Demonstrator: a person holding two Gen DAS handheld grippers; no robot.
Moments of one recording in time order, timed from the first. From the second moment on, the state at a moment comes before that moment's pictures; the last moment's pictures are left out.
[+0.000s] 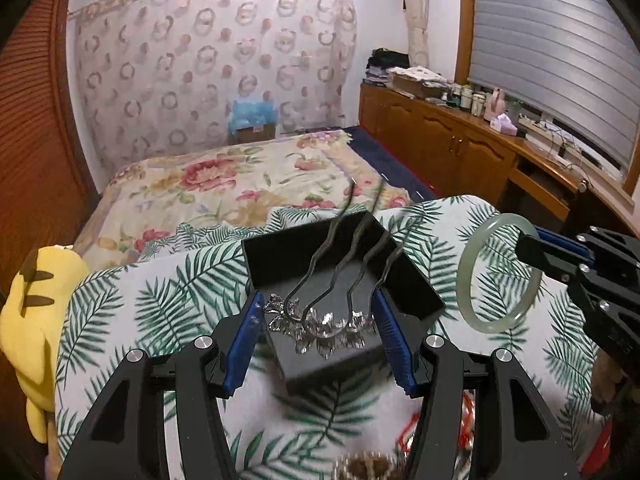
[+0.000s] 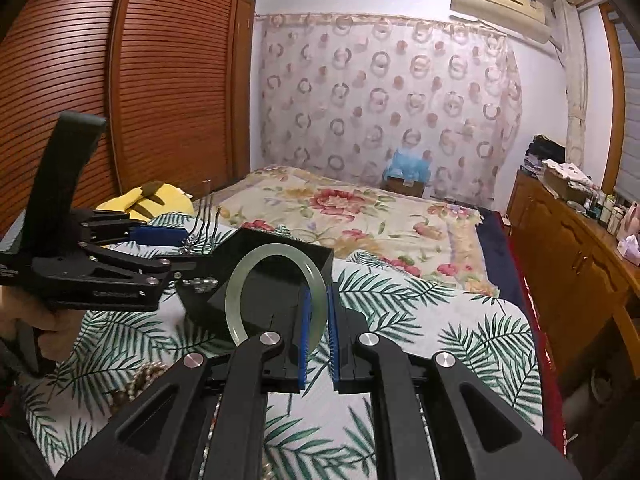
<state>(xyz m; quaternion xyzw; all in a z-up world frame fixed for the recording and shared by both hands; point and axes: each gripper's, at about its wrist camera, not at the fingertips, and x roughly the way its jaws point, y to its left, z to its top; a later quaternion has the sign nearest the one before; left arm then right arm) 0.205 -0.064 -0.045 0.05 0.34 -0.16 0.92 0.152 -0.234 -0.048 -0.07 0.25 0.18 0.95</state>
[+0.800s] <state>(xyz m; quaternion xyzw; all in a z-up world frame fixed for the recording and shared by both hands) 0.179 -0.029 -0.037 0.03 0.33 -0.15 0.93 0.200 -0.201 -0.064 -0.07 0.28 0.20 0.94</state>
